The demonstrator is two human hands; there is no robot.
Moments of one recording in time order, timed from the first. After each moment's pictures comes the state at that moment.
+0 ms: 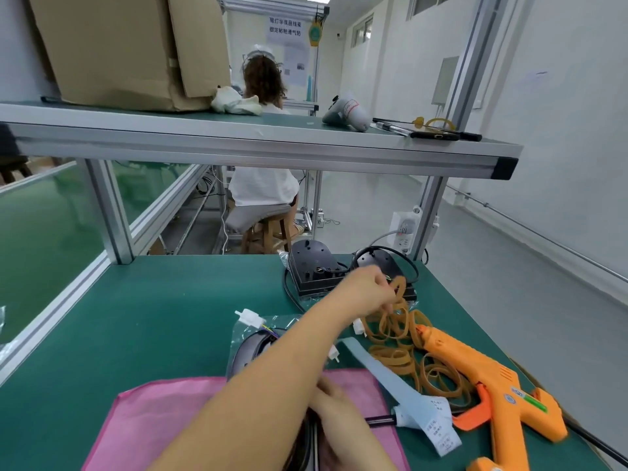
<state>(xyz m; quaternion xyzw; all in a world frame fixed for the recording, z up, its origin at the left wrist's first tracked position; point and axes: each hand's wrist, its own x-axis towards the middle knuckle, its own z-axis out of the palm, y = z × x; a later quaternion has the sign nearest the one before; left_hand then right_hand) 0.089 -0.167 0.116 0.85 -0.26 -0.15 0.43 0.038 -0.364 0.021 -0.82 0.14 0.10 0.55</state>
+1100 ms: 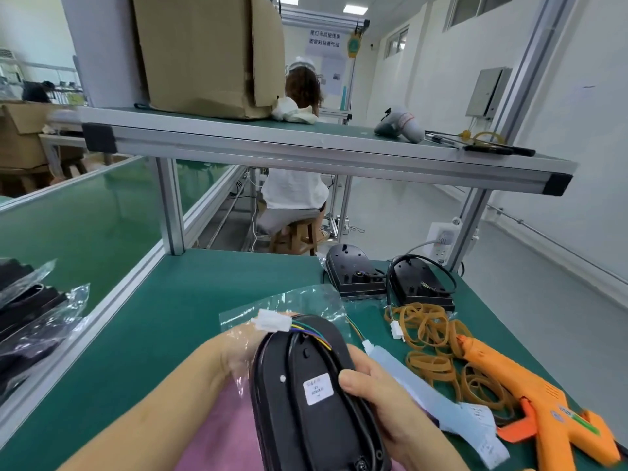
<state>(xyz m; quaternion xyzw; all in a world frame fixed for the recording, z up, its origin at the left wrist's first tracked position) 0.077 0.054 0.046 0.66 -0.11 -0.30 0.68 -0.036 -0.145 0.057 -0.56 -0.08 0.18 0.81</state>
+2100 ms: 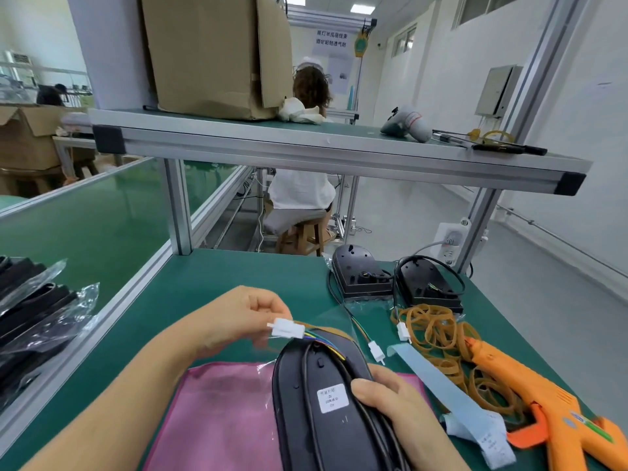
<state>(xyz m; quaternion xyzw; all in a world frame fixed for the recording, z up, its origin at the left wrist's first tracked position) 0.057 0.080 0.109 0.78 -0.22 -0.17 0.55 -0.053 -0.157 0.057 -0.66 0.05 0.09 0.74</state>
